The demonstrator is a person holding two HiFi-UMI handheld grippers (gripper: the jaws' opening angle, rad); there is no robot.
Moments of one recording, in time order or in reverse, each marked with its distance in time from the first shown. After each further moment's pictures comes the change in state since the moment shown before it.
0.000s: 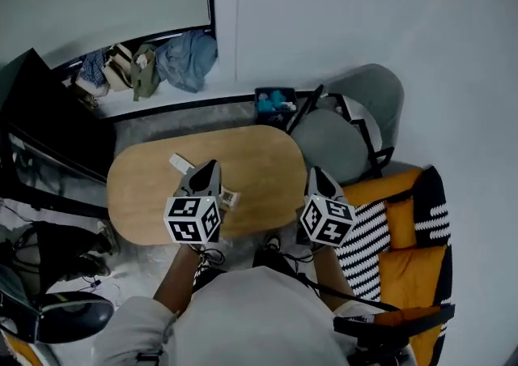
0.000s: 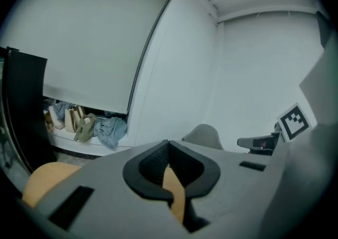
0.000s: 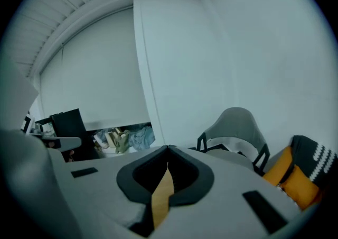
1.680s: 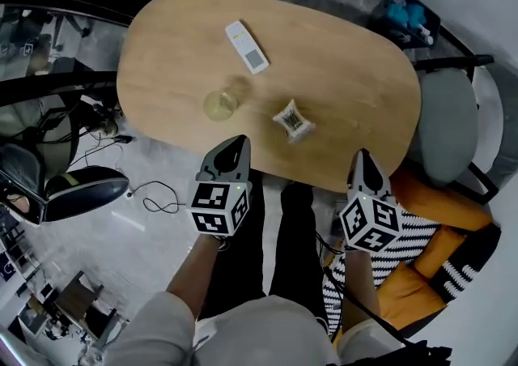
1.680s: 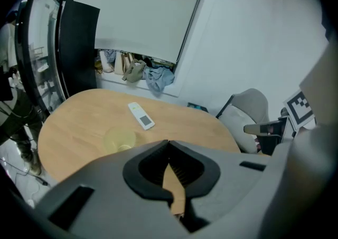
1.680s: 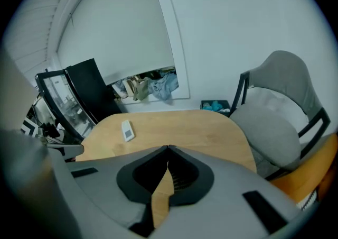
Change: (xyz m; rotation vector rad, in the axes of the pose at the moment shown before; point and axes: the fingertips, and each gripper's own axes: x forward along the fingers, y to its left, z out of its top) left arm 0.012 0.164 -0.277 -0.288 0.359 0.370; right arm 0.178 0.070 -0.241 -0.151 0.459 0.232
